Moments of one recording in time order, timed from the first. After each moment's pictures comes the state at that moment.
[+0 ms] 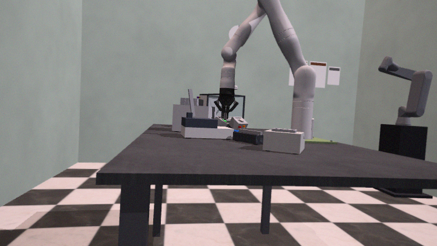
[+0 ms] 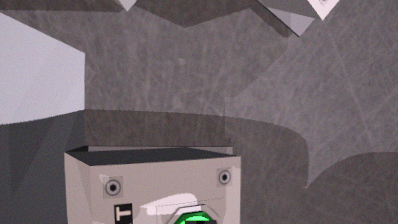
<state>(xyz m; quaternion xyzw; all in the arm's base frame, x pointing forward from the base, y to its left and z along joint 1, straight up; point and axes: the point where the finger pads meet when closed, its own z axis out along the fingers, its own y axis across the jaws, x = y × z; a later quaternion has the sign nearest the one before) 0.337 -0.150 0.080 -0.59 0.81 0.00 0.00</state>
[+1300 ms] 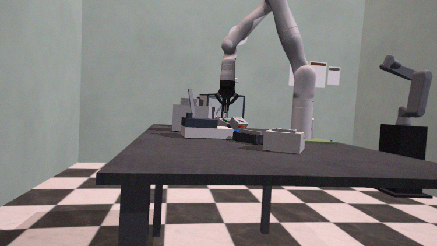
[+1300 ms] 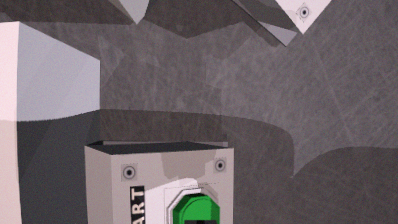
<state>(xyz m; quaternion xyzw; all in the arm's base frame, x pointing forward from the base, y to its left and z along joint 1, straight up) 0.337 -0.150 0.118 -0.59 0.81 0.00 0.00</state>
